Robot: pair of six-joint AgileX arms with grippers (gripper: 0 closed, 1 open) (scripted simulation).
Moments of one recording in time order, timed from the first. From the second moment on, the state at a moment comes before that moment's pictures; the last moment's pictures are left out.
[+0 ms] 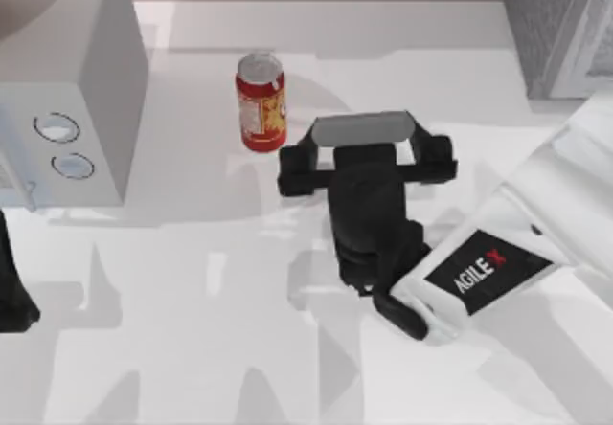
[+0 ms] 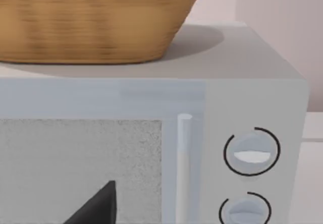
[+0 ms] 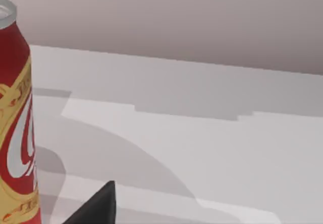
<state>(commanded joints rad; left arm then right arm) 0.00 0.00 0.00 0.00 0.00 0.00 0.76 2.33 1.04 1.13 0.81 0.01</state>
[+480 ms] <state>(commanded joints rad) 0.00 0.00 0.00 0.00 0.00 0.00 0.39 1.52 0.61 0.57 0.48 0.00</state>
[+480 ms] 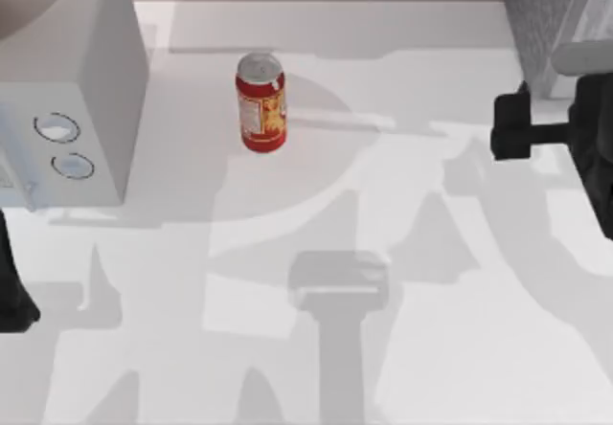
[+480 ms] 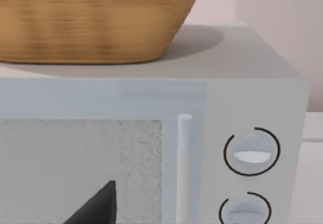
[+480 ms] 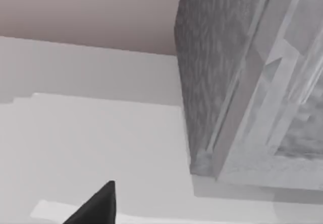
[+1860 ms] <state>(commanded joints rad) 0.00 0.00 0.00 0.00 0.00 0.00 0.00 0.00 0.00 0.00 0.00 0.00</state>
